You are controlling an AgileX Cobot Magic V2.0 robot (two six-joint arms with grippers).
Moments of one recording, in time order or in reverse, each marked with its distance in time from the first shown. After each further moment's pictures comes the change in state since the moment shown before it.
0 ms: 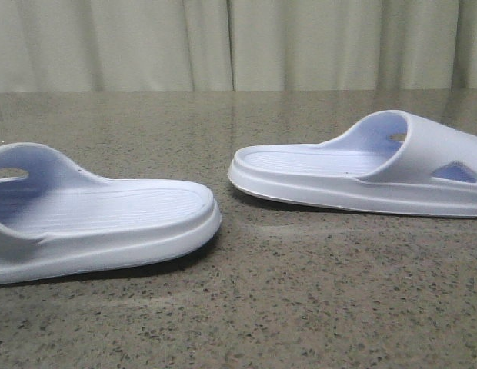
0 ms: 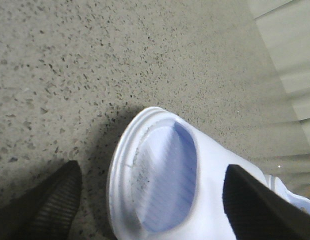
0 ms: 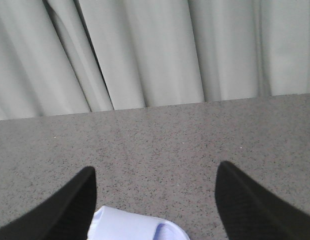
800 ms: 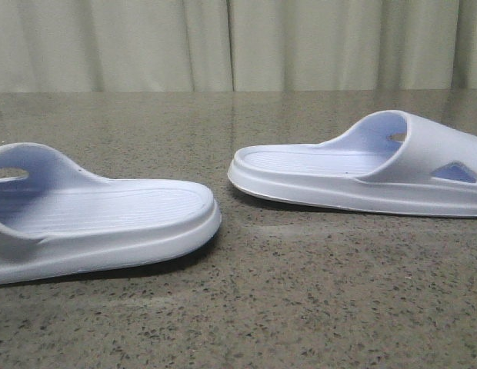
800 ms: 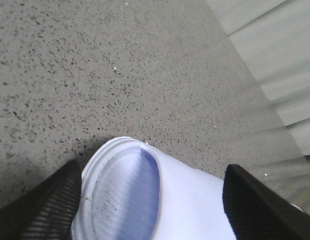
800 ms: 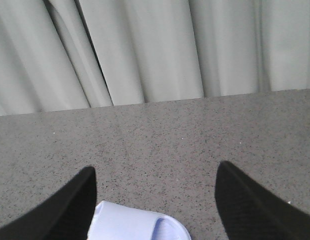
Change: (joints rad) left arm 0.000 -0.003 -0.062 0.022 -0.025 0.052; right arm 0.000 0.000 0.000 0.000 0.016 0.000
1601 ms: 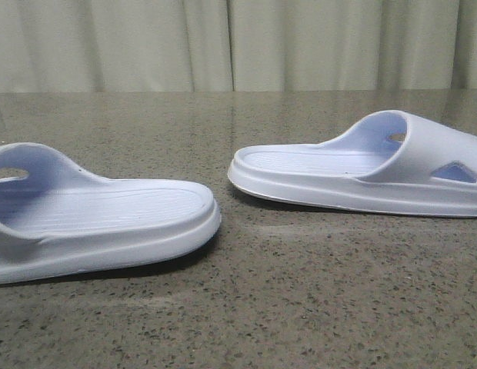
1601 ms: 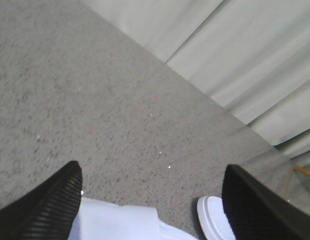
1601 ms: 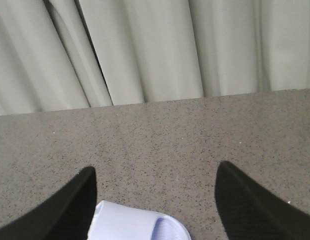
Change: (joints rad) left arm -0.004 -0.002 -0.189 -0.001 0.060 0.141; right arm 0.000 0.000 0.000 0.000 0.000 -0.001
